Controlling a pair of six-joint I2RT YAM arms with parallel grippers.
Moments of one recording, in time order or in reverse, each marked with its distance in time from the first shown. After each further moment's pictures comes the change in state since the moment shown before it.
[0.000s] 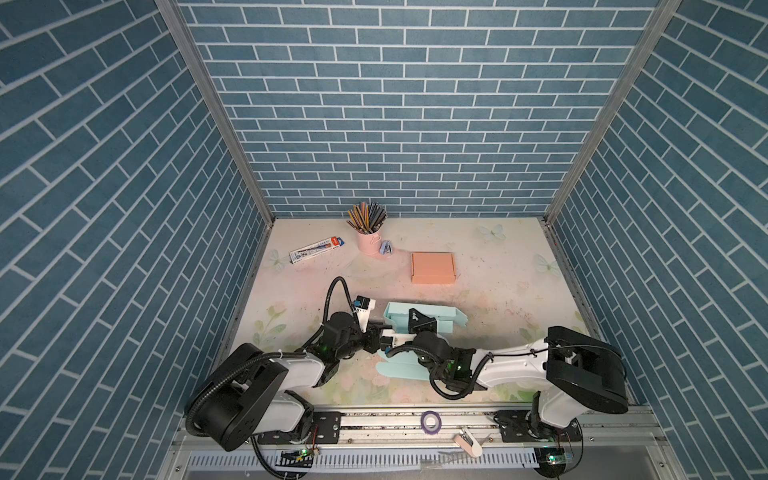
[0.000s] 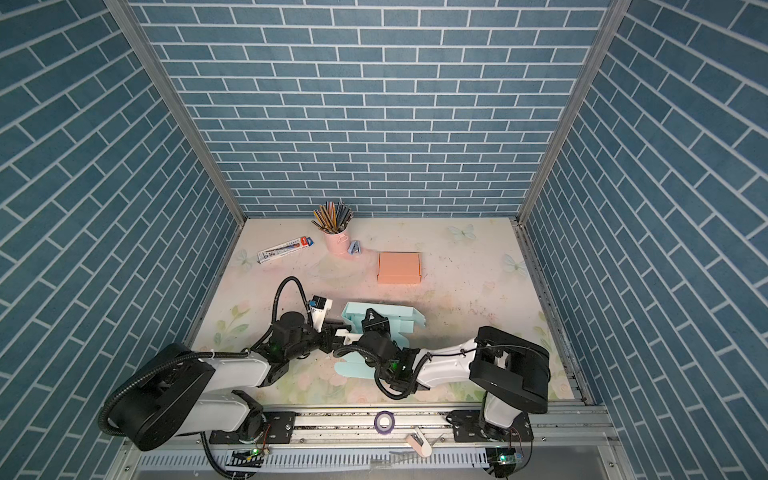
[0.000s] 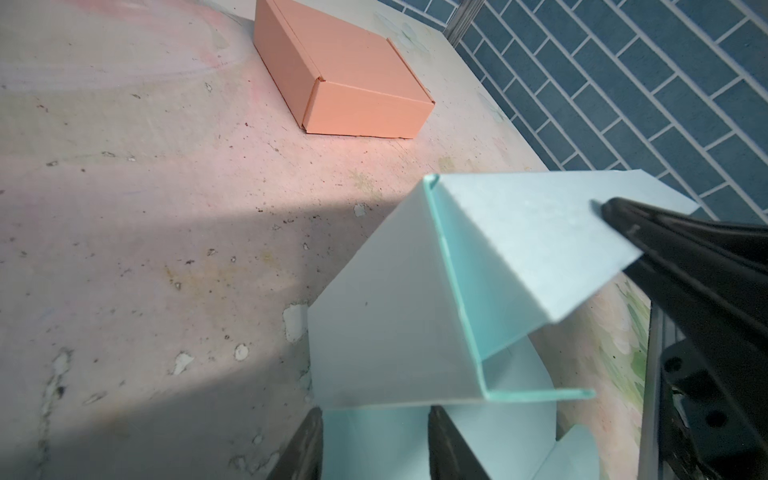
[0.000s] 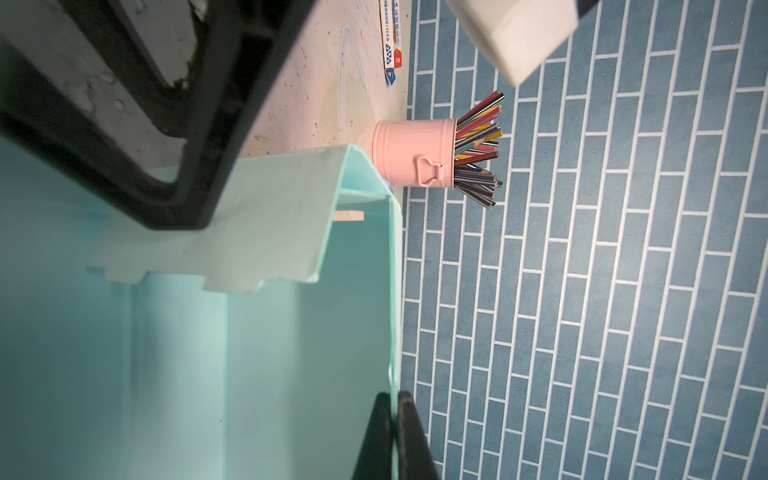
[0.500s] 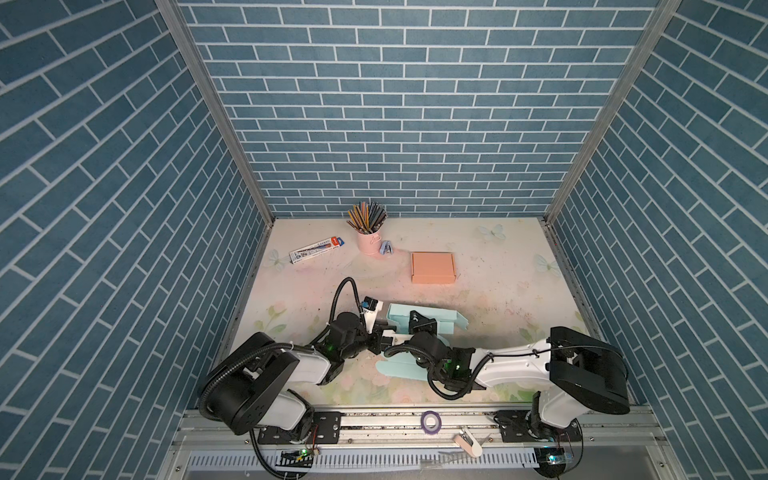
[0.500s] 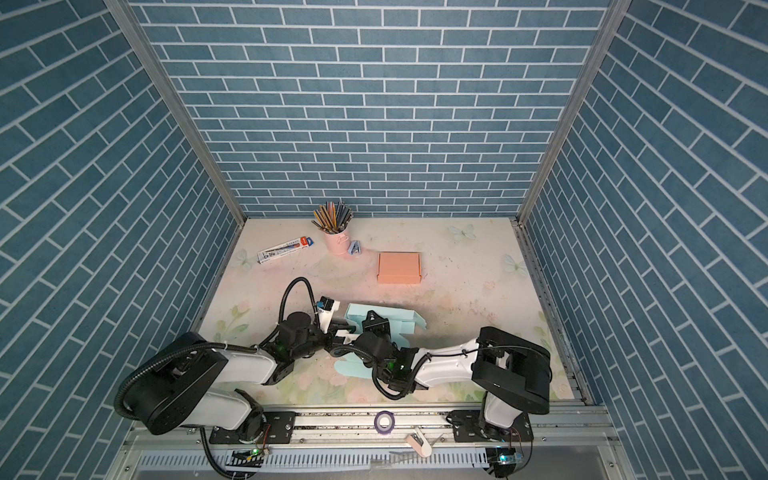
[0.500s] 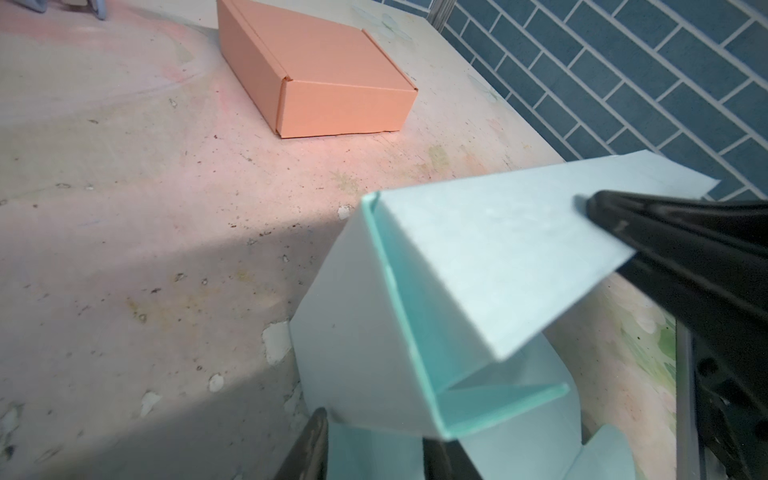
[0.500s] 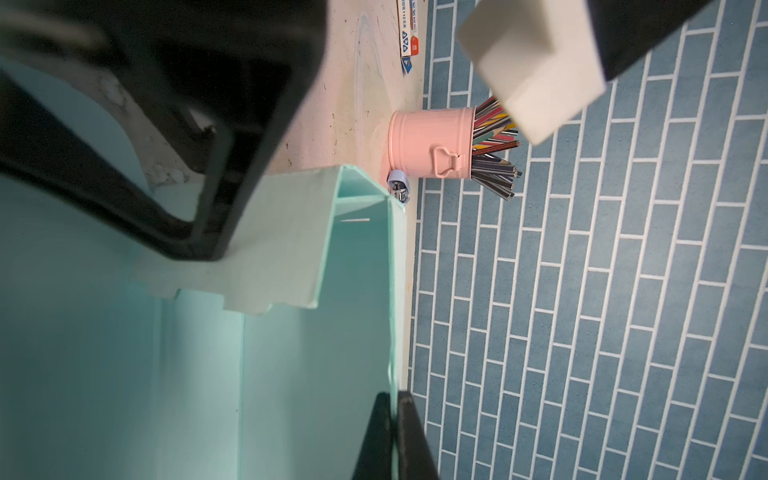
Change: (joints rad) left arm -0.060 0.081 0.012 0.091 -0.032 0.077; right arm 0.010 -0.001 0.034 -0.126 0.015 0.103
